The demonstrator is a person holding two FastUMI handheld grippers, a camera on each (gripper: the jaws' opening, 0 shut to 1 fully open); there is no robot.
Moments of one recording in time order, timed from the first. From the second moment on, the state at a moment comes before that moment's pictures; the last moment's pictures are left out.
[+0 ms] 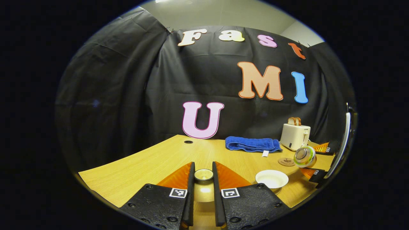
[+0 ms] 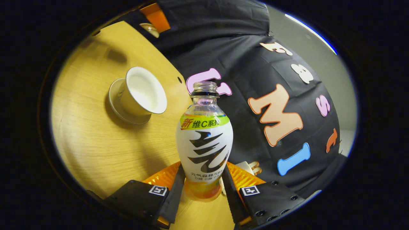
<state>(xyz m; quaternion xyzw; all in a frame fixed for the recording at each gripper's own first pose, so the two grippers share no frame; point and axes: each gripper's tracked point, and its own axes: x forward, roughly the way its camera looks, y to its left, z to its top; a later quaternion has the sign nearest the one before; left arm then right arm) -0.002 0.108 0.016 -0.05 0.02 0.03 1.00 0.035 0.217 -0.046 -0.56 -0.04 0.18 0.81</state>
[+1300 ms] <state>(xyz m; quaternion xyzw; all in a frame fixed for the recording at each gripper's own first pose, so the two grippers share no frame) -0.005 0.106 0.022 -0.05 0.02 0.03 1.00 0.035 0.235 -0.039 -0.76 -0.15 0.14 0.61</state>
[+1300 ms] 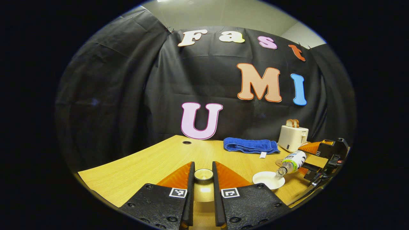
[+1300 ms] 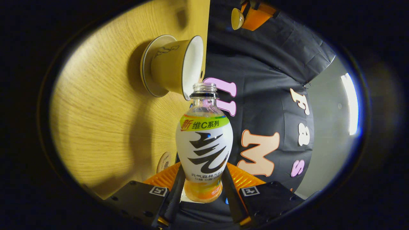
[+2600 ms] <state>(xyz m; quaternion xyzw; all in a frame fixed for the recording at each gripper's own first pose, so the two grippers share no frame) -0.010 0.107 0.033 -0.06 0.01 0.03 1.00 0.036 0.252 -0.016 -0.83 -0.22 0.12 0.50</state>
